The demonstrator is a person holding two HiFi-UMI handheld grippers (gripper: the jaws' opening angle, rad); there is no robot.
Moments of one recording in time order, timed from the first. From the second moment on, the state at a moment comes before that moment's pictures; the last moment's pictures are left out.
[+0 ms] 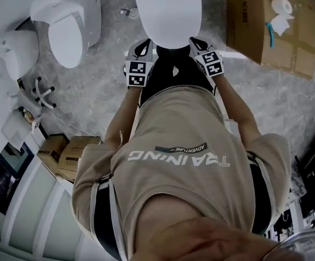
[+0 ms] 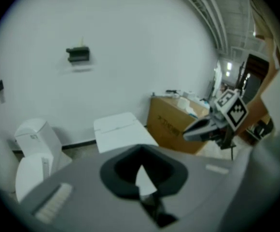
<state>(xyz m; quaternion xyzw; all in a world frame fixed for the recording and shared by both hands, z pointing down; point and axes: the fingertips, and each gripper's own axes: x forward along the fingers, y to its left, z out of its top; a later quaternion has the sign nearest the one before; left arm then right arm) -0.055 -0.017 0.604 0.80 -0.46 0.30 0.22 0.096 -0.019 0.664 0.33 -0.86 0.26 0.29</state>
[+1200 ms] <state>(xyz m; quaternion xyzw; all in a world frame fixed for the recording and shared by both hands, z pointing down) -0.073 0.089 0.967 0.67 -0.41 0.38 0.48 0.099 0.080 0.962 0.26 -0.75 0.40 0.45</state>
